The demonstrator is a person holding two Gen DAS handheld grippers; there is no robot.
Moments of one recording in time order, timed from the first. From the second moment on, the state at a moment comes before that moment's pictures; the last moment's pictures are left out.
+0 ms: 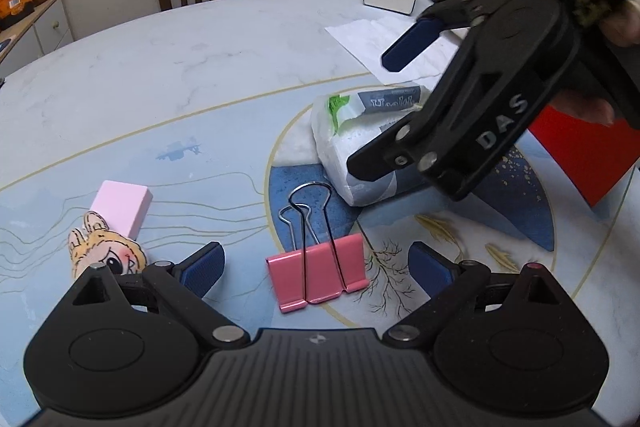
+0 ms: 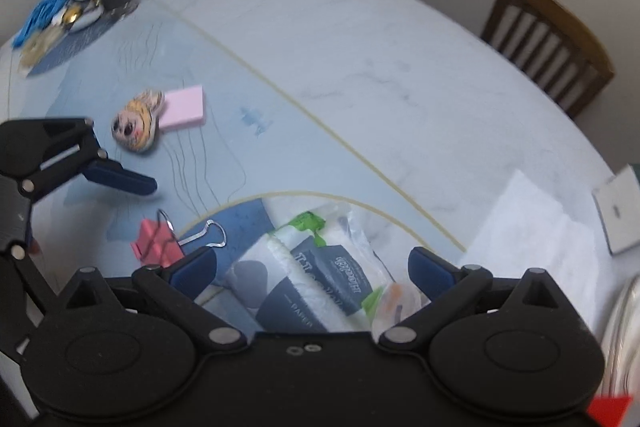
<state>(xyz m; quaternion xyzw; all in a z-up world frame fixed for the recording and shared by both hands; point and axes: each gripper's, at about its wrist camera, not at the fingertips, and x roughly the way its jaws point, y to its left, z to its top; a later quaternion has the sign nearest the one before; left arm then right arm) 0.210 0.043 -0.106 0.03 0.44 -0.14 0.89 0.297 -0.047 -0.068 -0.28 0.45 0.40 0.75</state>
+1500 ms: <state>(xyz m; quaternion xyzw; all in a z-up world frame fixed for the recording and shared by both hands) 0.209 0.036 -0.111 0.04 0.42 -0.10 0.90 0.281 -0.085 -0.094 -0.22 0.49 0.33 0.78</state>
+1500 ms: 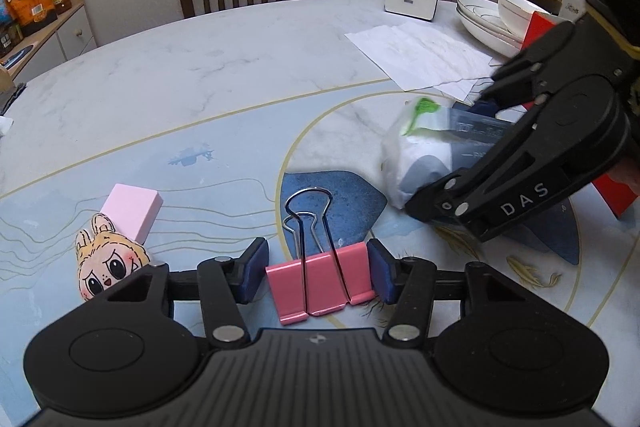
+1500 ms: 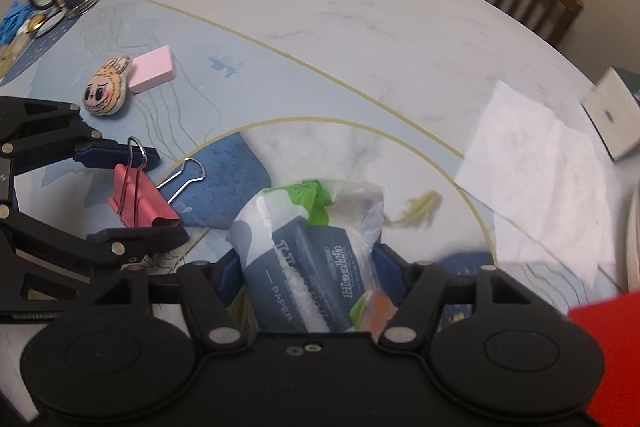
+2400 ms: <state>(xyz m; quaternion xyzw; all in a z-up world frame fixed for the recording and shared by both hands) 0.180 0.035 -0.105 0.02 0.44 -0.09 0.89 0.219 -0.128 -0.077 -0.13 0.52 0.27 0.80</state>
